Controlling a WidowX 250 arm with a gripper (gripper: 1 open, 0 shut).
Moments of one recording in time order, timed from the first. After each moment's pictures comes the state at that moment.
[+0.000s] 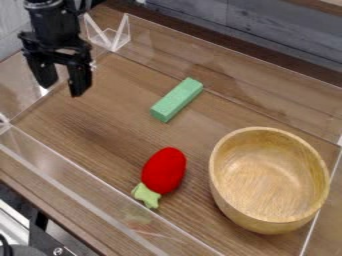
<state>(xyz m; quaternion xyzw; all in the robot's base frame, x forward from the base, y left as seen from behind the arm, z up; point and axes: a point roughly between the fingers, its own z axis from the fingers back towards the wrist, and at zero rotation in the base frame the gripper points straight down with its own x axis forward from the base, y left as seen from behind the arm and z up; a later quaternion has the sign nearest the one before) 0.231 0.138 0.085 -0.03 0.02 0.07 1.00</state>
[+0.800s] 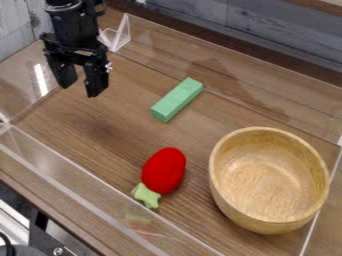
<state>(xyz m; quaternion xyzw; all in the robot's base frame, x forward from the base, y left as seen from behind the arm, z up) 0.236 0.149 0.079 -0.04 0.01 0.06 1.00</state>
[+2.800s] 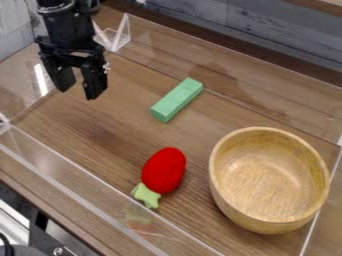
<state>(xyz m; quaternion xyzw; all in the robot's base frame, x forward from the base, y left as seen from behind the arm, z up) 0.230 0.137 0.083 -0.06 0.00 0.06 1.00</state>
